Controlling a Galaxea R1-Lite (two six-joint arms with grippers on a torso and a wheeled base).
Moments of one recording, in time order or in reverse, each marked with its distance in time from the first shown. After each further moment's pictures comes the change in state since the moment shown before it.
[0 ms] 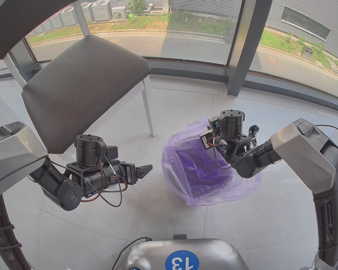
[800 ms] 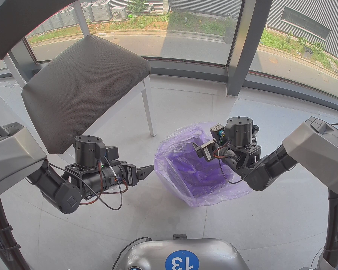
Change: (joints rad) left arm -0.019 -0.040 0.036 -0.031 0.001 0.010; right arm 0.043 -0.172 0.317 -0.101 0.106 0.013
